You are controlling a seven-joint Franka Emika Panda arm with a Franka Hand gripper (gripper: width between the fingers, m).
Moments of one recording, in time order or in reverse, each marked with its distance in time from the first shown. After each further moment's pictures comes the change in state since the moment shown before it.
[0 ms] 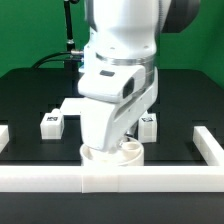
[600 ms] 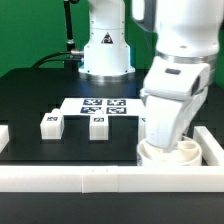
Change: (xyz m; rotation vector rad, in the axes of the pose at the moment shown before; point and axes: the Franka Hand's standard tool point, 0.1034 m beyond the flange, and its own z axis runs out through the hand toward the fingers) arm 0.081 -0.044 -0.001 -0.005 0.010 0.011
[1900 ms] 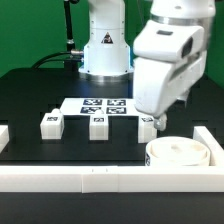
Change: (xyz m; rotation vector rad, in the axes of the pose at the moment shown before) arm -0.040 0.018 -0.062 -0.038 -0.008 0.072
